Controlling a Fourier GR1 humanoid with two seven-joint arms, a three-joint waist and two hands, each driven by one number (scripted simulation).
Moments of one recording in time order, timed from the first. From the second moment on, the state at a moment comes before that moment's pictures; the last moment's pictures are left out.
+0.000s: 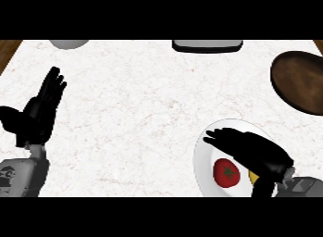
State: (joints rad) left arm -0.22 0.22 0.07 -1.47 0.04 0.09 0.08; right arm -0.14 -0.39 0.35 -1.74 0.87 0.69 -0.08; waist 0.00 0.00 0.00
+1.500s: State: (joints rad) left arm -0.24 0.19 0.11 -1.48 0.00 0.06 0.10; right arm -0.16 -0.25 0.35 -1.53 1.11 0.54 -0.23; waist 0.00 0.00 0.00
